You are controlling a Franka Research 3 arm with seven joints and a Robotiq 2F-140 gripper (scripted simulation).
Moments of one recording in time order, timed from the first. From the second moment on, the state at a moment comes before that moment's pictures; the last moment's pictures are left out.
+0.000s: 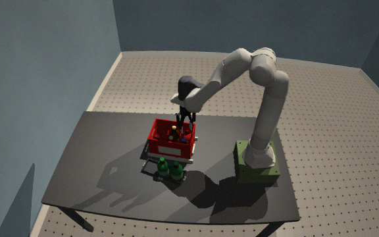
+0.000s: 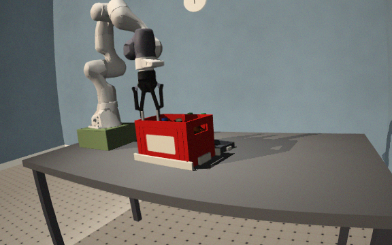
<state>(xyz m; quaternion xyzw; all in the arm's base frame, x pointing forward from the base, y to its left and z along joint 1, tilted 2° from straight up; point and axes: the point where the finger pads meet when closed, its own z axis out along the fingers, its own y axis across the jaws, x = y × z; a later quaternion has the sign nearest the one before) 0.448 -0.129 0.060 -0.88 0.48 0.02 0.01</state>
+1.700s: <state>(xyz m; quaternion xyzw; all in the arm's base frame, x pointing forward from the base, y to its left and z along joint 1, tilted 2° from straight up) 0.454 -0.131 0.124 -0.88 0.48 0.01 0.01</state>
